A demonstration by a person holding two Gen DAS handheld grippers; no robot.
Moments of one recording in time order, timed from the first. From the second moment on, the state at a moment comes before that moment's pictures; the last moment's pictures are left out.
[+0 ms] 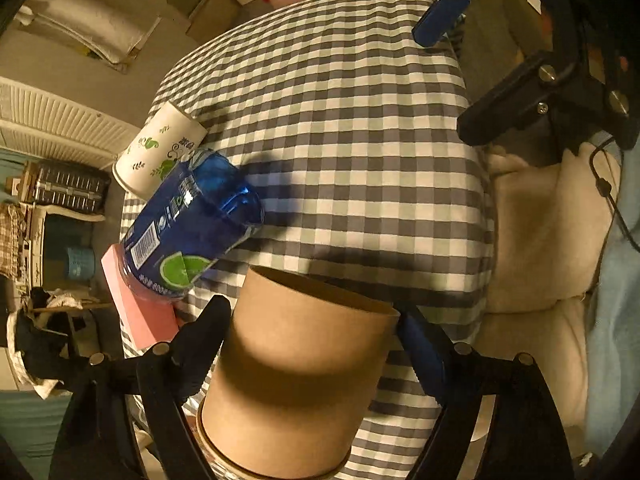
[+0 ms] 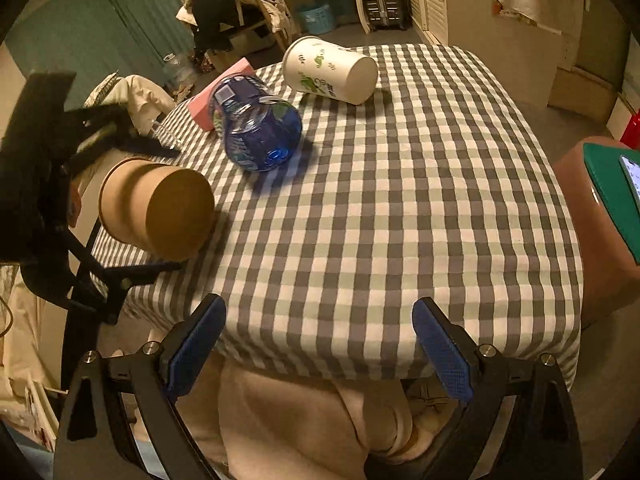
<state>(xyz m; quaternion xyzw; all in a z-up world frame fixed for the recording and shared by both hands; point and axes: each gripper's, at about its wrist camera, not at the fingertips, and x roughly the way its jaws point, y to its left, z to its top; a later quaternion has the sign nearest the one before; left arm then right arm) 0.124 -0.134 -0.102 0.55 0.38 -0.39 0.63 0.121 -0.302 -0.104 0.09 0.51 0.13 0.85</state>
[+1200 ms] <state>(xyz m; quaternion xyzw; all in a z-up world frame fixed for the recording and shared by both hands) 0.082 -0.028 -0.073 0.10 0.34 -0.14 0.93 0.070 -0.263 -0.102 0.05 0.51 0.15 0.85</state>
